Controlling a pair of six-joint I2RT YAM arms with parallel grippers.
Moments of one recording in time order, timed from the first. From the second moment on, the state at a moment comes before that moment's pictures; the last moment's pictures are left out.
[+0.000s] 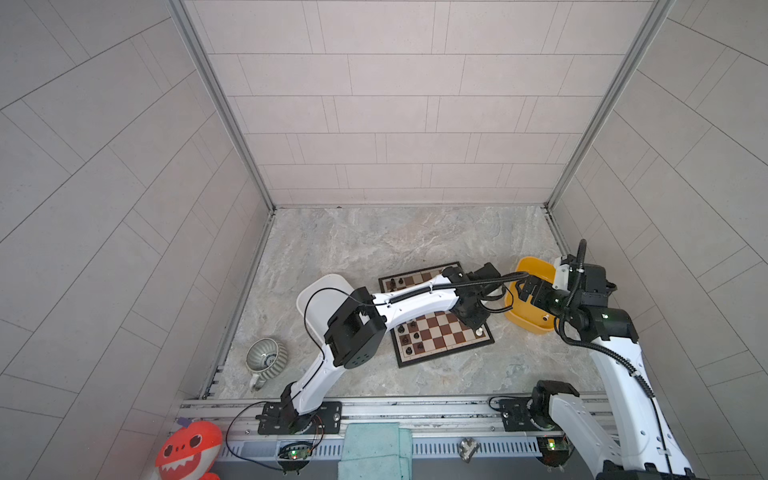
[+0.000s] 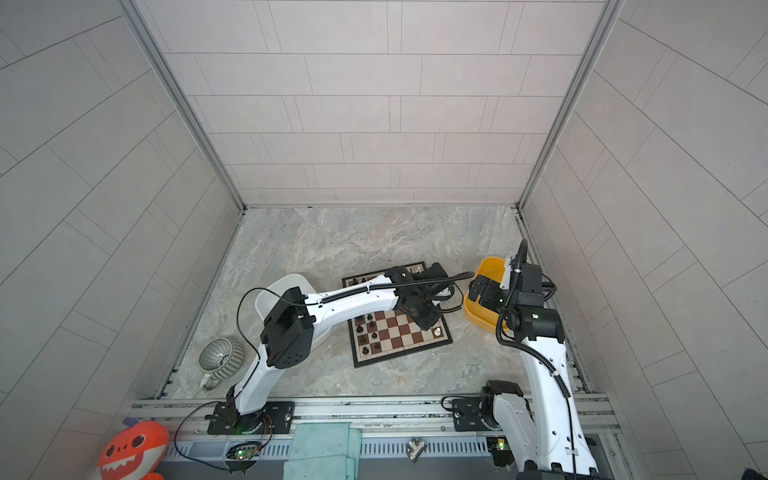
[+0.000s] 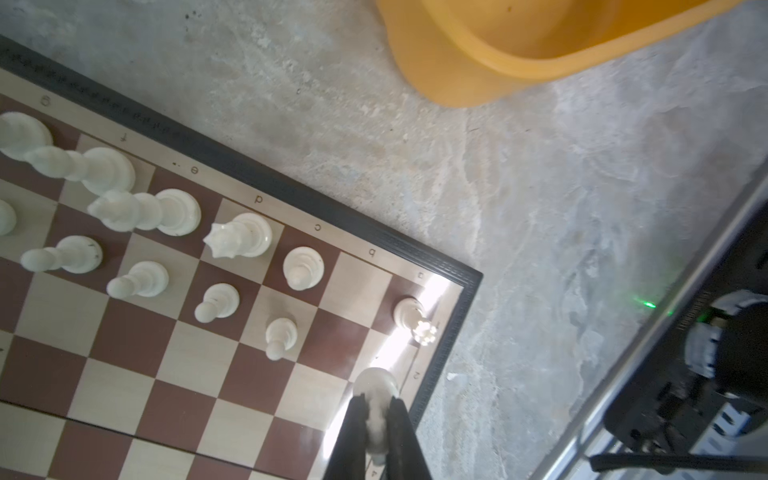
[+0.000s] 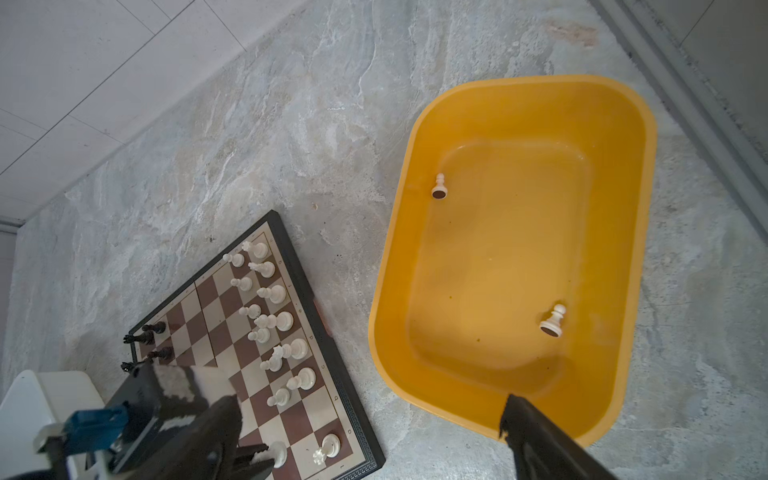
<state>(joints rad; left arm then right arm) -1.08 2.22 1.93 -0.92 0.07 -0.22 -0.16 0.82 0.82 -0.82 -0.17 0.37</state>
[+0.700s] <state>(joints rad) -1.09 2.35 2.05 -0.95 0.05 -0.21 -0.15 0.81 0.81 -0.84 -0.15 0.37</state>
